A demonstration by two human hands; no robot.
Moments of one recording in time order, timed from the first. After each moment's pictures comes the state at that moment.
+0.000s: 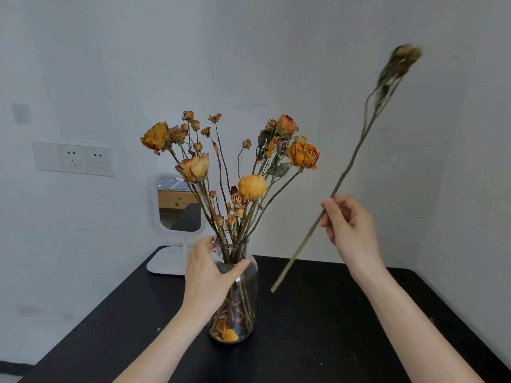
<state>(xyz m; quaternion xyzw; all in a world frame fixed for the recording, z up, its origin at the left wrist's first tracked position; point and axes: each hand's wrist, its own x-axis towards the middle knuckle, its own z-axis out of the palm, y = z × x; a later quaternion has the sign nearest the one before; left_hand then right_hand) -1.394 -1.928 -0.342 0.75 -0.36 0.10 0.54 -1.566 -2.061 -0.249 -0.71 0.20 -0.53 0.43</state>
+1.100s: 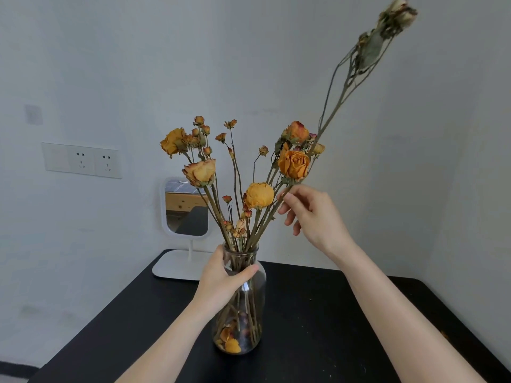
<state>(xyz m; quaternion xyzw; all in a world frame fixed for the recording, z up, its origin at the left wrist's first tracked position) -1.377 -1.938 -0.343 0.69 -0.39 -0.09 0.60 -1.513 -2.042 -0.220 -0.83 0.10 -0.42 0.34</state>
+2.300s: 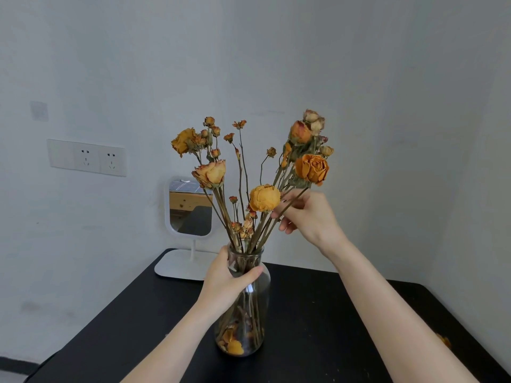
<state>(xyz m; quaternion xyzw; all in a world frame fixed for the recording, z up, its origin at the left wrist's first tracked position) -1.379 -1.935 -0.342 0.68 -0.40 -0.09 0.61 -1.497 -2.037 -0.215 -0.82 0.12 -0.38 0.42</state>
